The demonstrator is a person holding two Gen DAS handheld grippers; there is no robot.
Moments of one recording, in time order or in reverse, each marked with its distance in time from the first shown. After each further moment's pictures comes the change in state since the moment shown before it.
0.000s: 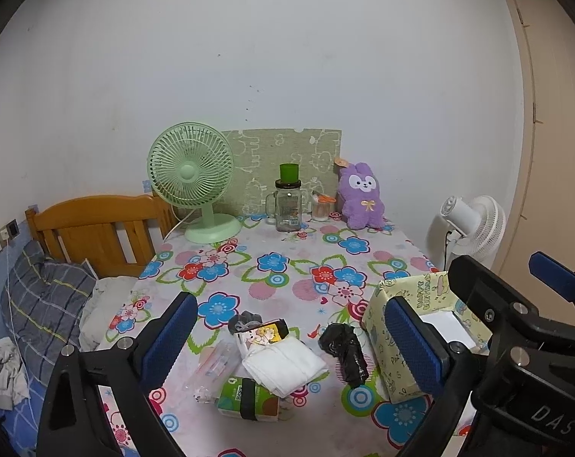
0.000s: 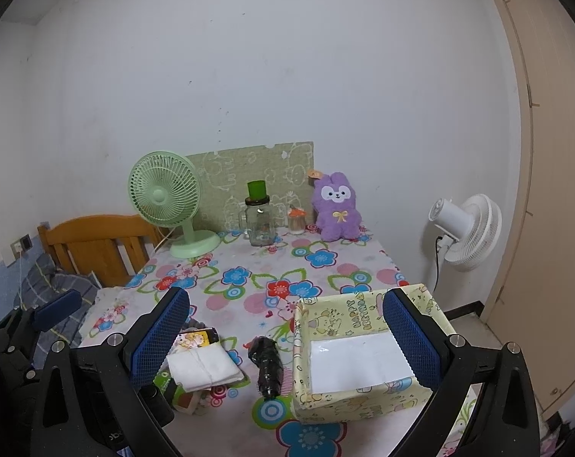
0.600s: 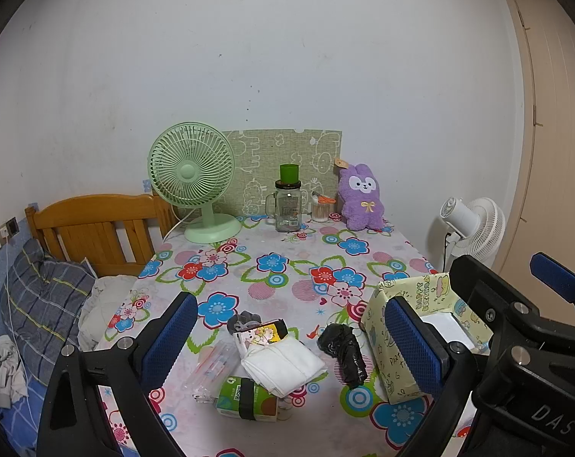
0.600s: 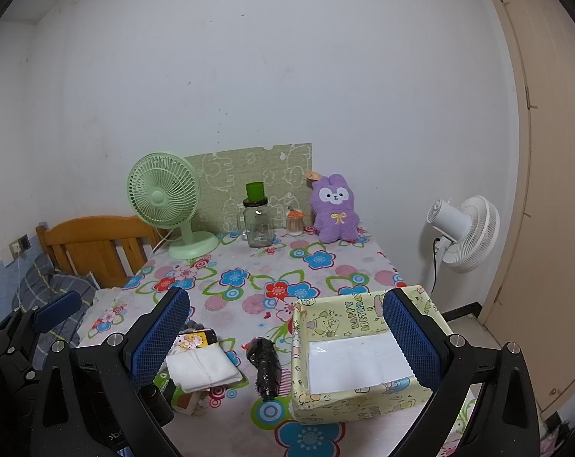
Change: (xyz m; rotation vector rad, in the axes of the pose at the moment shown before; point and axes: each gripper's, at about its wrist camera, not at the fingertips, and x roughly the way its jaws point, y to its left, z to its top) left arm 0.000 0.000 0.000 0.000 0.001 -0.002; right arm -0.001 -0.001 0.002 -0.001 -0.003 -0.006
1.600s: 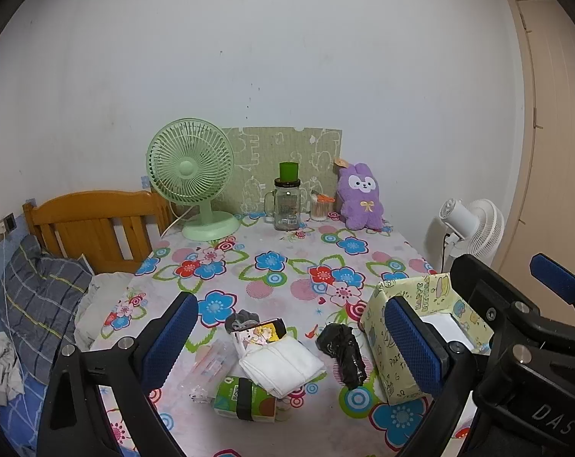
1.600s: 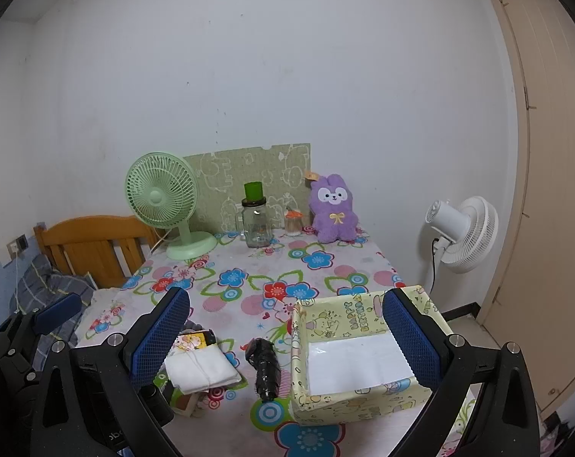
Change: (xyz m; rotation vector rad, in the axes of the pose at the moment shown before) left arm 0.004 -0.001 0.004 -0.010 0.008 -0.009; right arm 0.002 0.002 -0.003 -0.001 -0.005 -0.010
